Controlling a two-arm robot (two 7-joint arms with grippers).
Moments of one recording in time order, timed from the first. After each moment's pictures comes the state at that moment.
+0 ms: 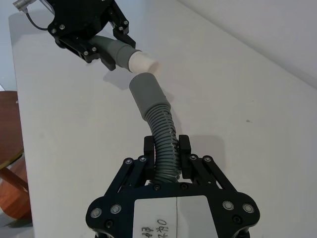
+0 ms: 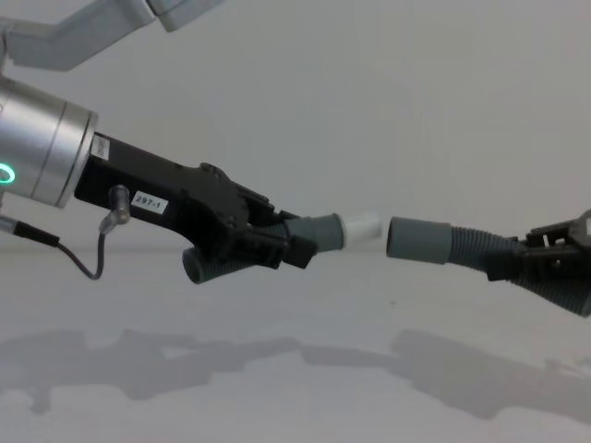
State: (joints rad) left arm -0.70 0.64 0.73 -1.56 -0.35 0.26 -0.83; right arm 0.40 0.70 -0.44 -1.56 0.52 0.29 0.84
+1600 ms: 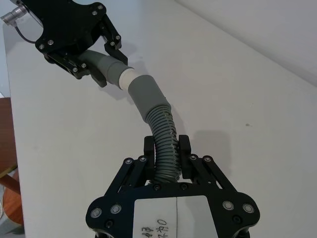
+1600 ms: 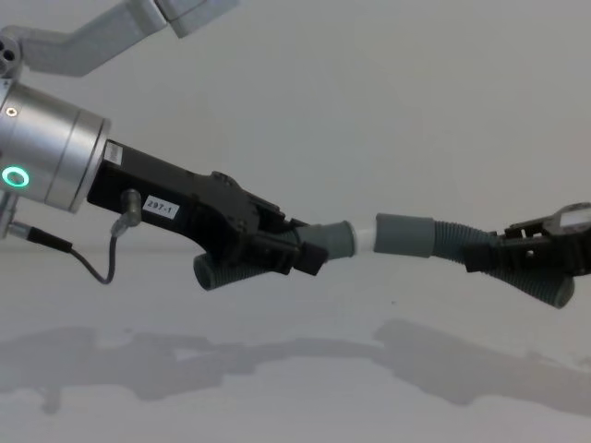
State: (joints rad) left arm -0.74 0.62 0.77 -1.52 -0.40 0.26 -0.85; right arm 0.47 0.68 -0.49 -1.51 0.54 0.32 0.81
